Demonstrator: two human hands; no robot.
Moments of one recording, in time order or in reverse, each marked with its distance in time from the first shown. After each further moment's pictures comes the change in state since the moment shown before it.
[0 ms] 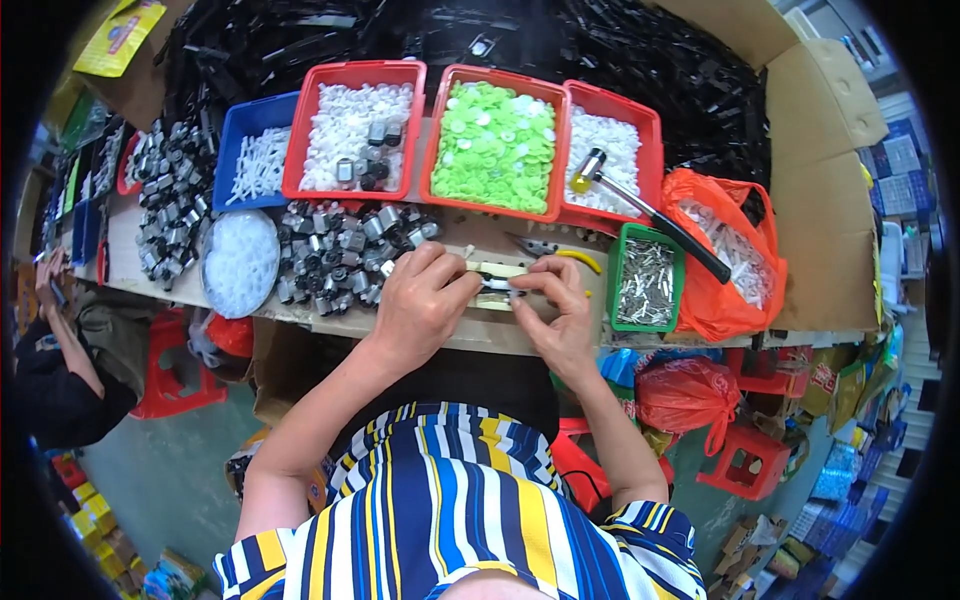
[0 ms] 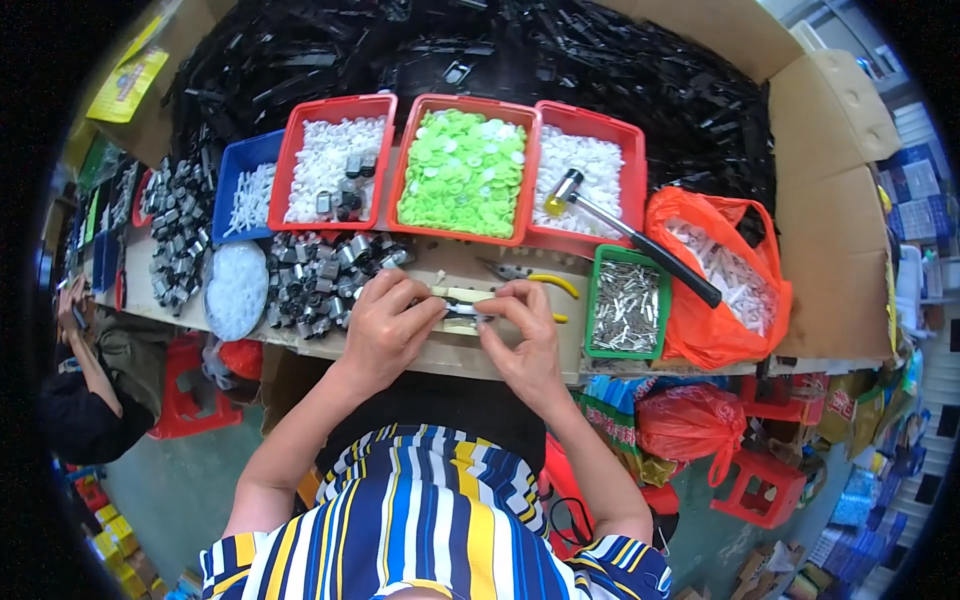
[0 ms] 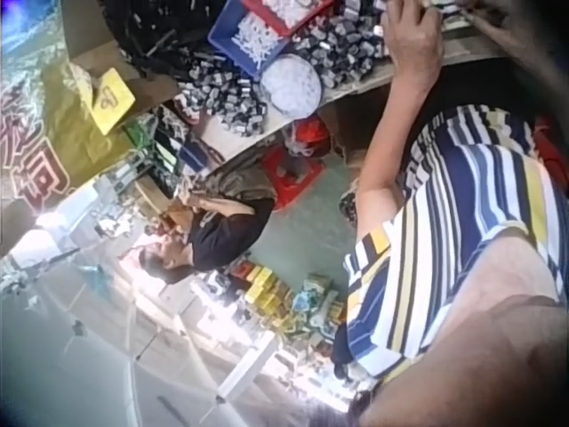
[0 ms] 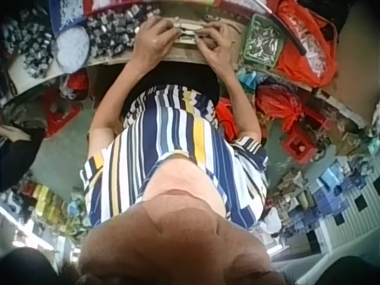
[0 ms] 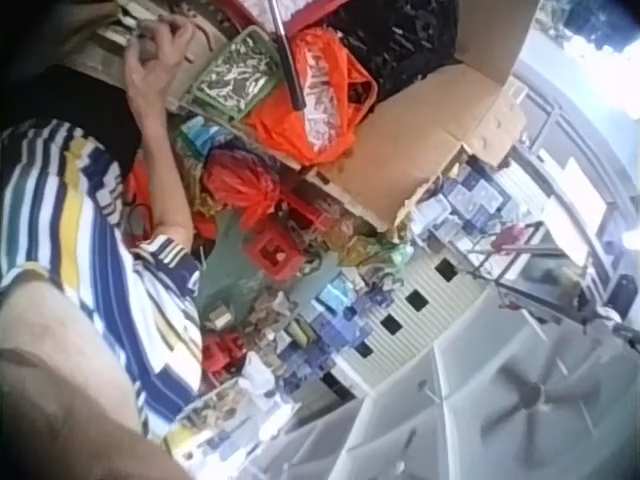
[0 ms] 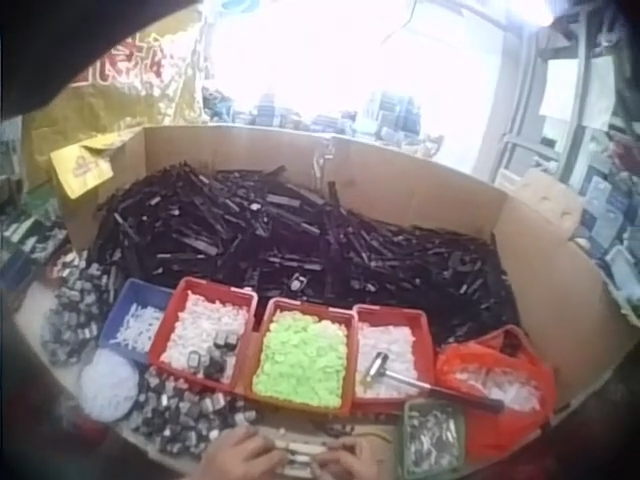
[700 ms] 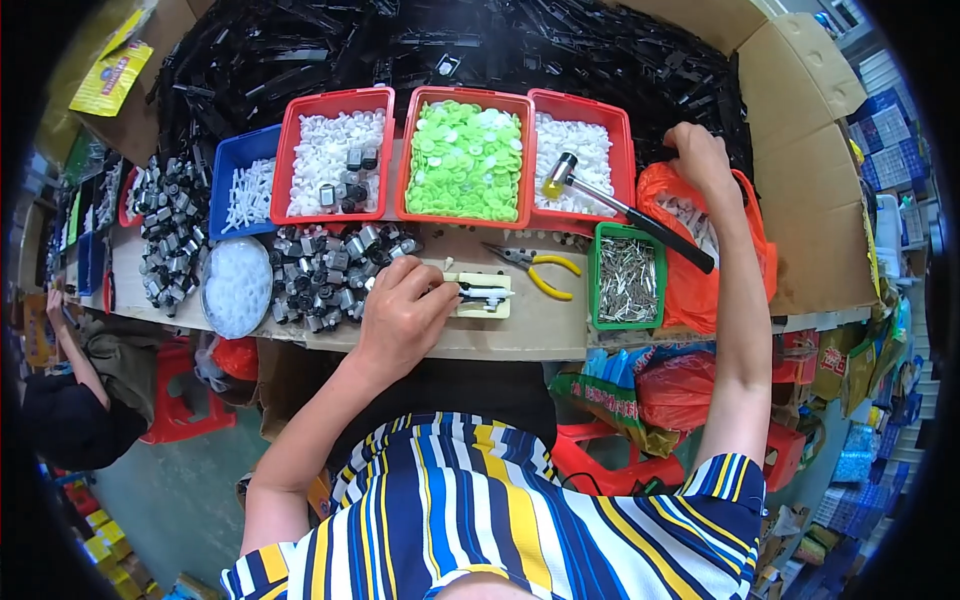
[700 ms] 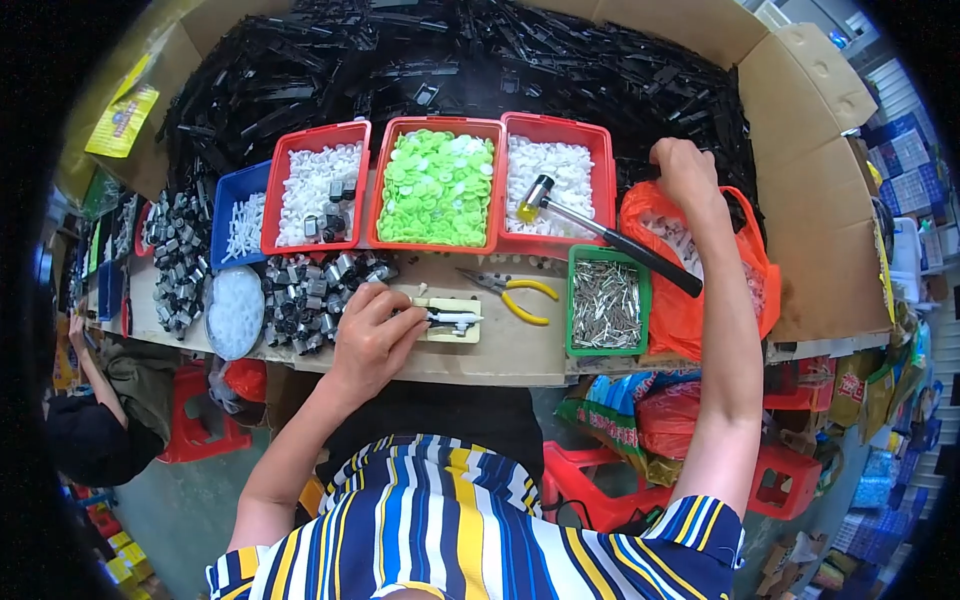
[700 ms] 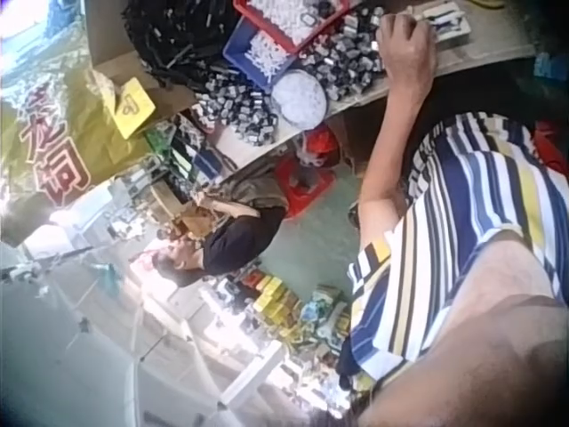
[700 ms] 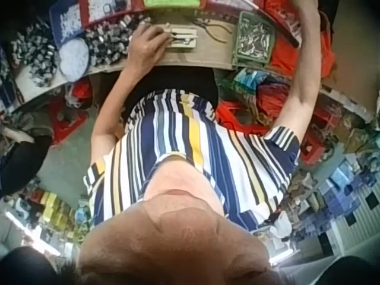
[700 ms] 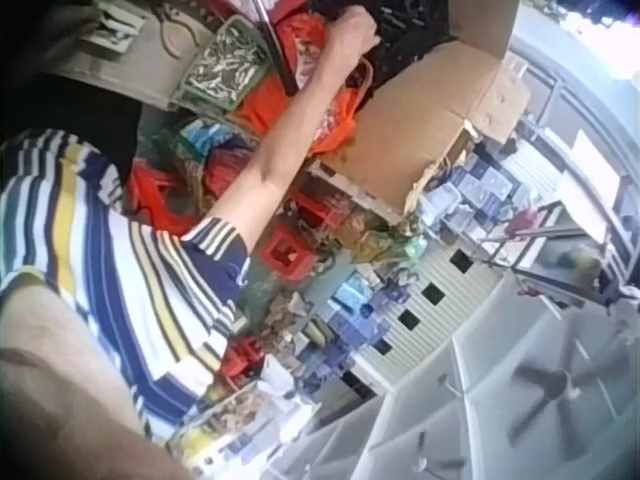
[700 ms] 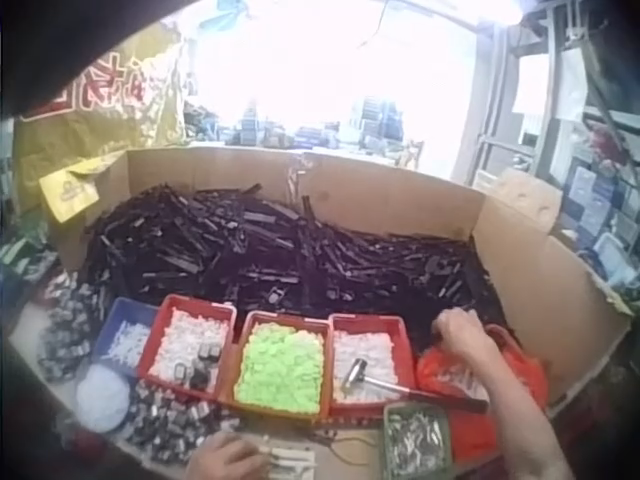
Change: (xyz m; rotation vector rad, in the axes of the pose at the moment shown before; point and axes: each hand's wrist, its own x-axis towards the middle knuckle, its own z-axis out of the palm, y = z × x) left_hand 0.004 0.004 -0.004 -0.013 -0.018 0.015; right_hand 0.191 0.056 -0.232 -1.337 -0.167 0.093
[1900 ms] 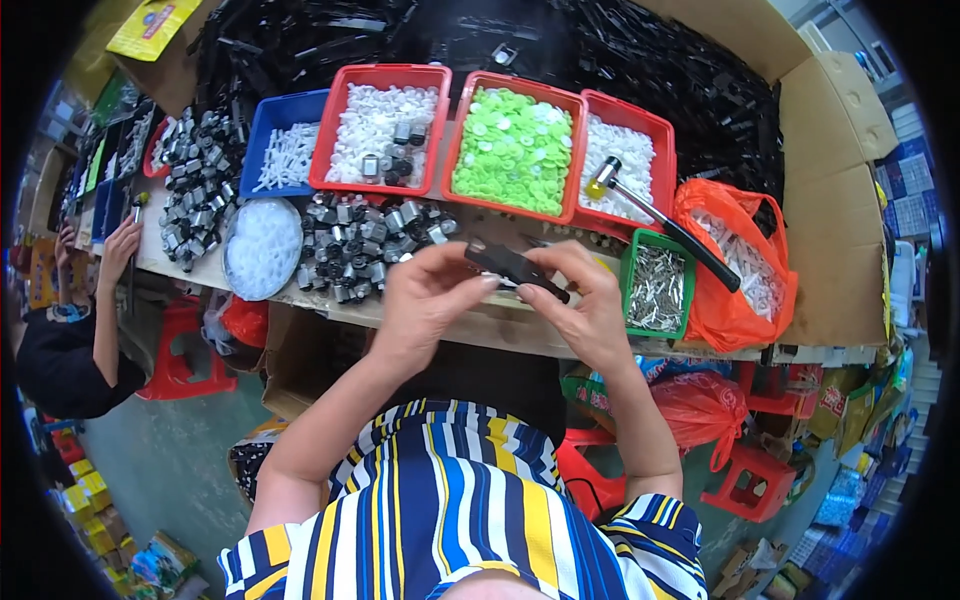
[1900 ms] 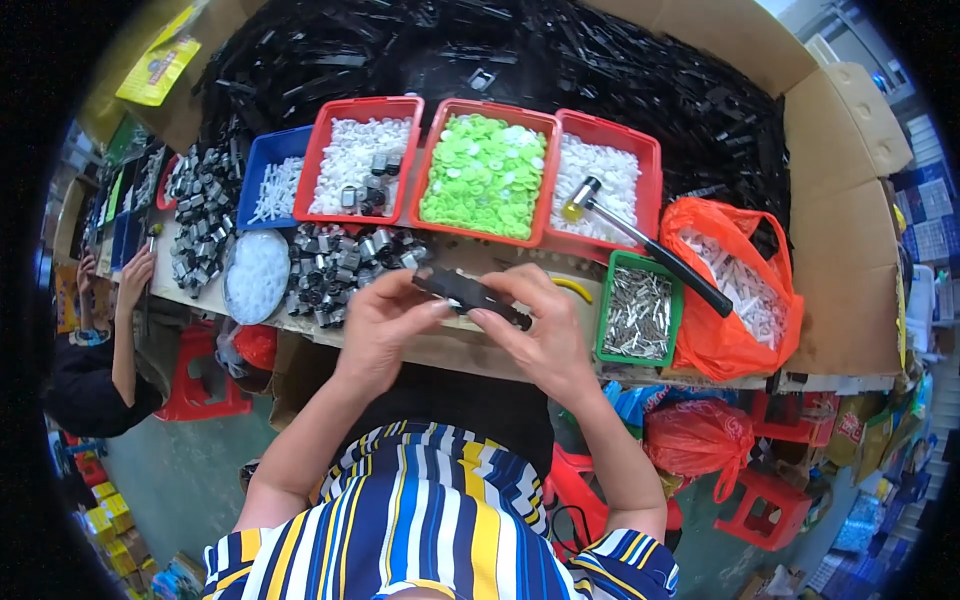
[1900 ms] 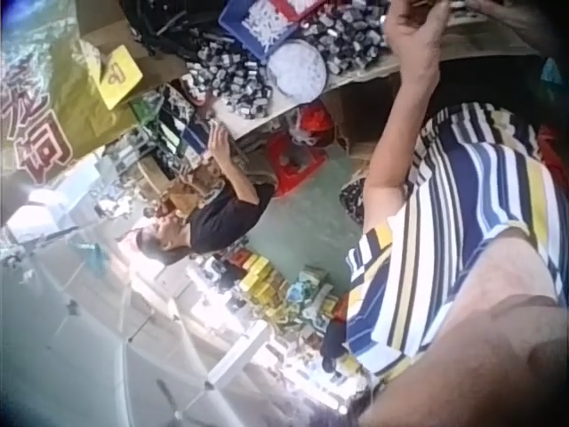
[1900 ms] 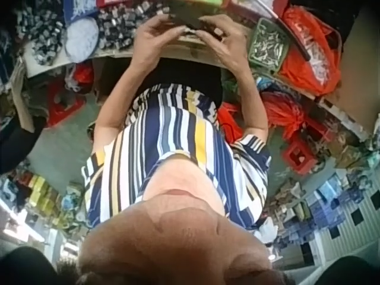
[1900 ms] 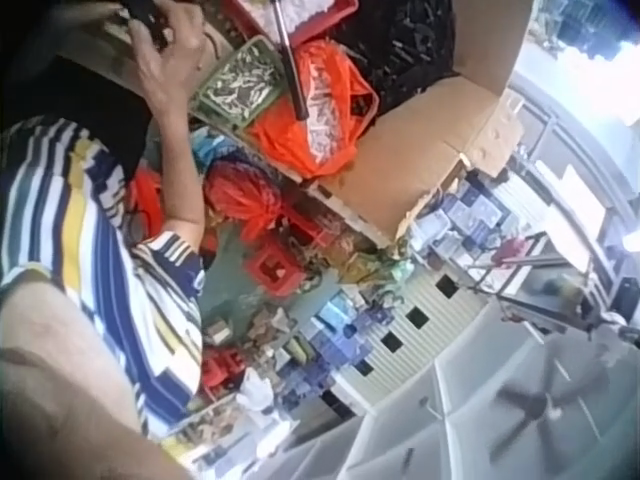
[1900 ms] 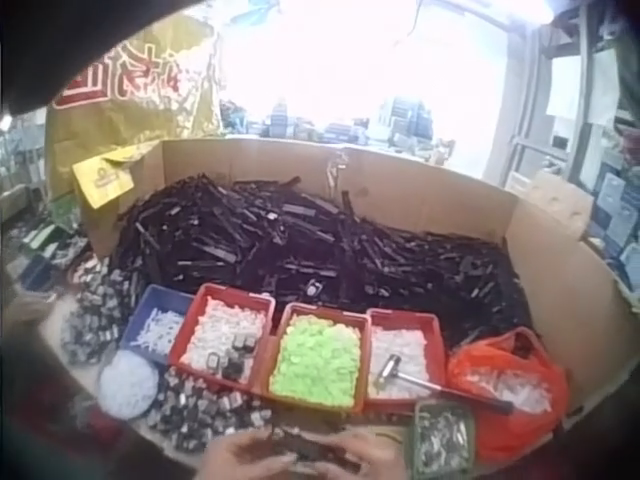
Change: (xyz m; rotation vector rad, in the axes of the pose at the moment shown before) left_hand -0.004 0.024 -0.017 -1.264 0.182 -0.916; right_hand -0.159 -0.230 -0.025 1.361 0.038 -0.261
